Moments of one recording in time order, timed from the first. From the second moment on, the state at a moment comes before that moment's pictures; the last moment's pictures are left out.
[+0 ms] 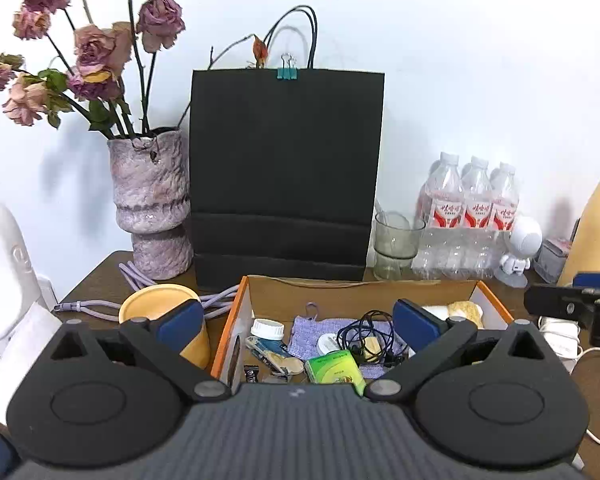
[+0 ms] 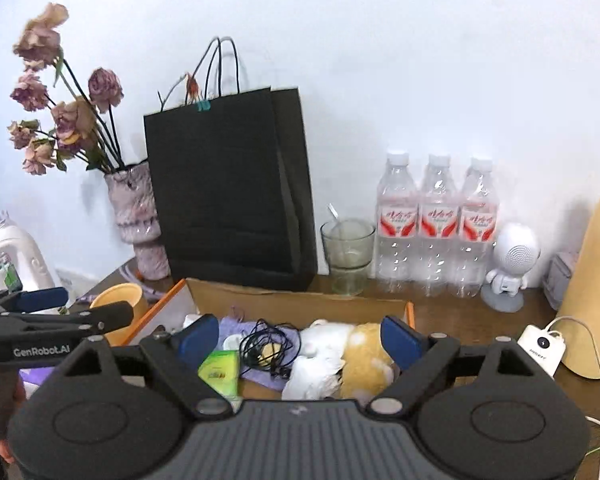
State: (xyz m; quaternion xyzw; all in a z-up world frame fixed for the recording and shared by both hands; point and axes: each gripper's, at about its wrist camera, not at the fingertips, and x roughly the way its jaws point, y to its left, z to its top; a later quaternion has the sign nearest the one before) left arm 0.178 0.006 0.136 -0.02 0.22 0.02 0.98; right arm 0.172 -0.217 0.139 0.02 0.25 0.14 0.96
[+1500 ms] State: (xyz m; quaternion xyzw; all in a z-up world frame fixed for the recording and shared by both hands) left arm 0.091 -0.231 0.003 0.03 0.36 -0.20 0.91; right arm -0.007 -0.377 0.088 0.15 0.24 0.04 0.96
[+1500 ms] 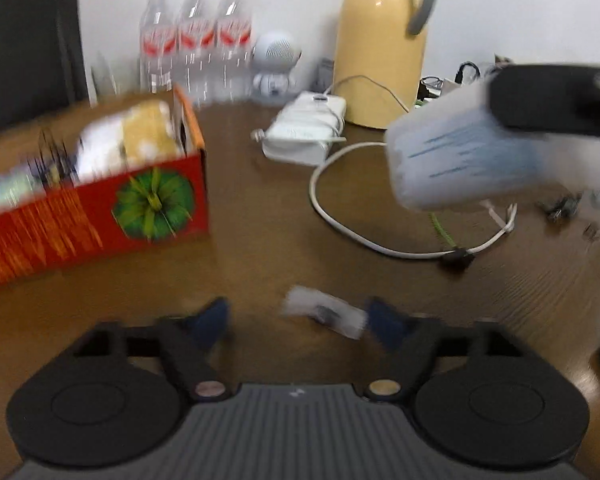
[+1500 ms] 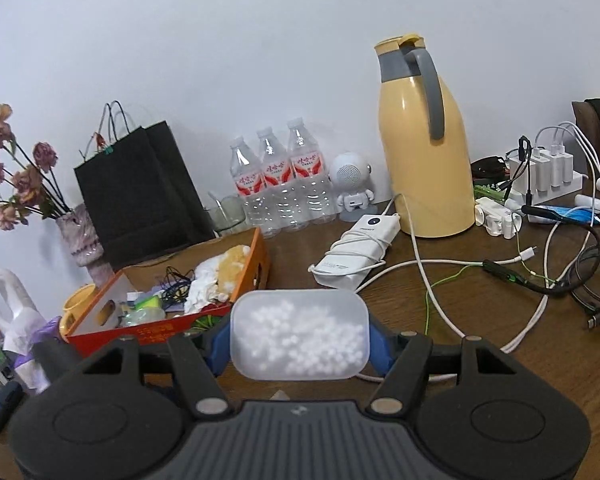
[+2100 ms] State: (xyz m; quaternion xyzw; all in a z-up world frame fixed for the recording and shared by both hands) left arm 0.049 -0.148 0.013 0.04 0.30 -0.17 0.94; right arm -0.027 -0.361 0.074 0.14 0.24 0.07 0.96
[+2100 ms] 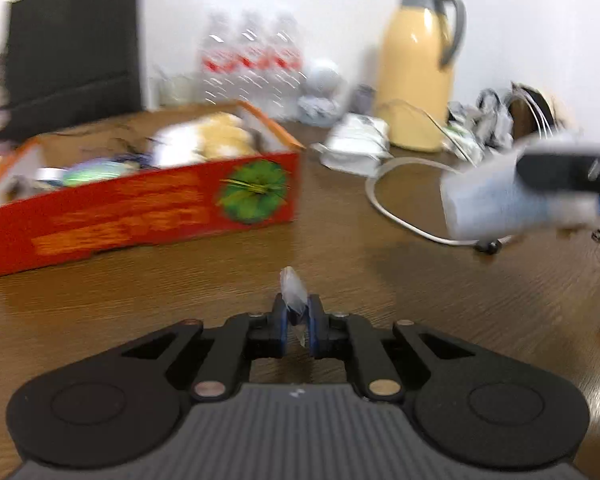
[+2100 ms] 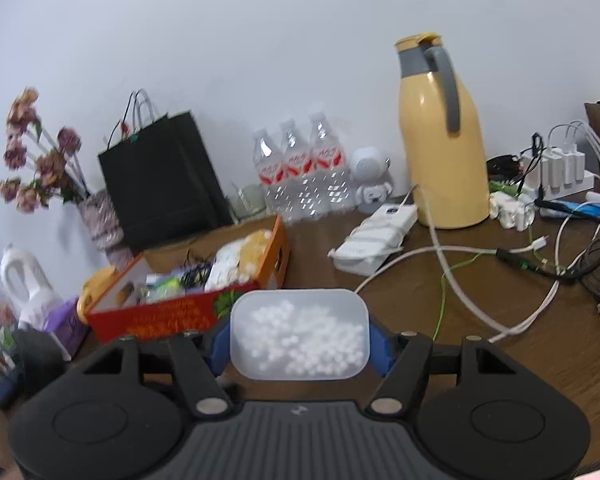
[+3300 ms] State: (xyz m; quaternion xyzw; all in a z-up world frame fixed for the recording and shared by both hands) left arm 0.016 0.032 0.176 -0.01 0.09 -0.05 0.99; right arm -0.030 -0.183 0.171 0.02 0.08 0.14 0.99
